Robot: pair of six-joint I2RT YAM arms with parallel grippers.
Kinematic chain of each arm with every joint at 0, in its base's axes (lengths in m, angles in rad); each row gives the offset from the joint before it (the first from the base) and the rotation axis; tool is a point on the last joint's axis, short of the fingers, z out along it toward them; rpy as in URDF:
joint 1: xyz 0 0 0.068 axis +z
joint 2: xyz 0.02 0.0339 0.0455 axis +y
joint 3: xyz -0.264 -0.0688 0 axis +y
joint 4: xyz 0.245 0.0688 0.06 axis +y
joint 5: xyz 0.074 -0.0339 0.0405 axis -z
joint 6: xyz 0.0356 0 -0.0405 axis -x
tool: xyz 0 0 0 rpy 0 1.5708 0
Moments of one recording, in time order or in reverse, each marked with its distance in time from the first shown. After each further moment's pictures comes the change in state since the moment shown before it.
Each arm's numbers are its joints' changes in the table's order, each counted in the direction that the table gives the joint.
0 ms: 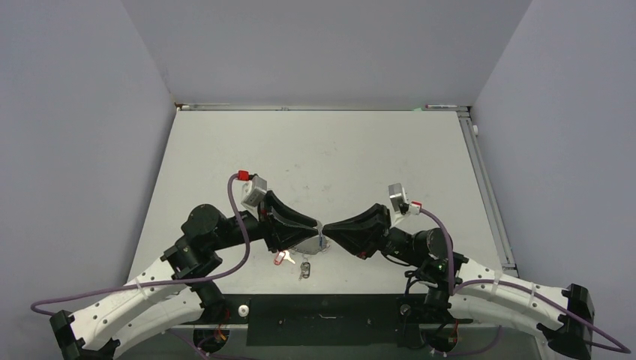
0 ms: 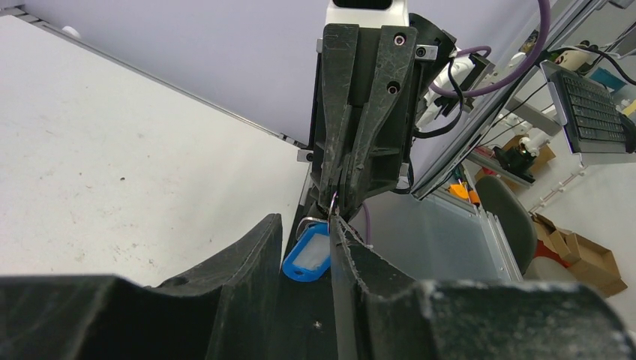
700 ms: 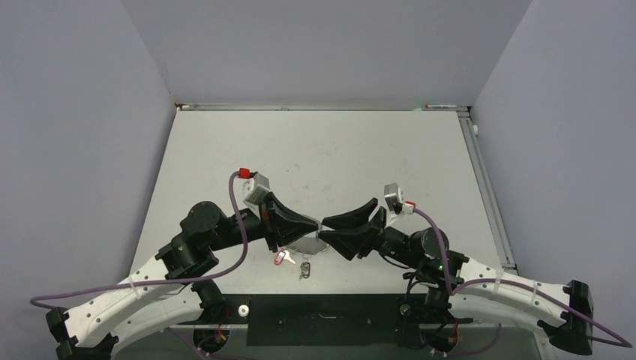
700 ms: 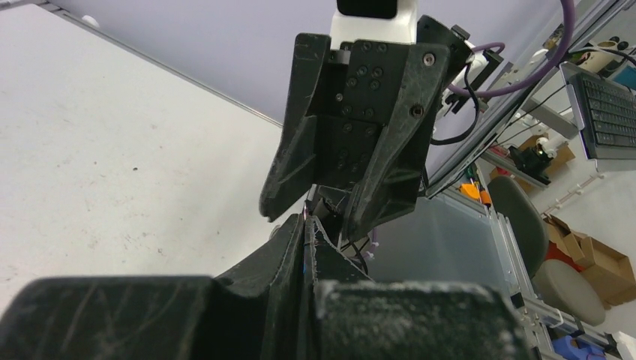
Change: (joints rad) left arm -0.056 0.013 -0.070 0.113 -0.079 -0.036; right arm 0.048 0.011 -0.026 0.076 0.101 0.044
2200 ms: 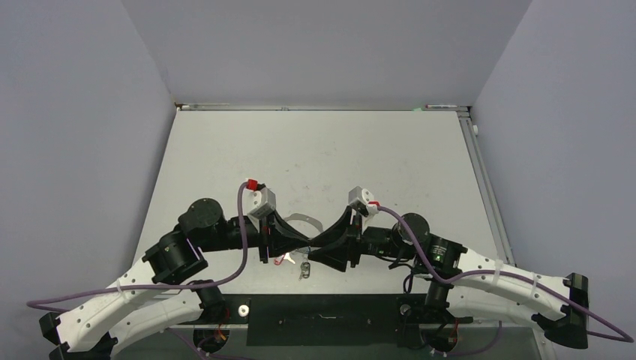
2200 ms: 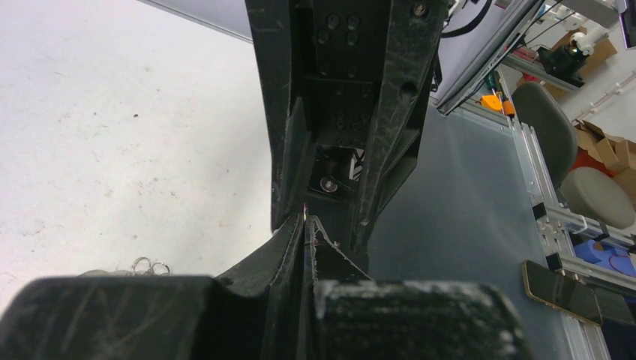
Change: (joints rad) left arm 0.000 -0.019 -0.119 0.338 0.097 -0.200; right arm 0.002 0.106 -0.187 0.386 -0.230 0.073
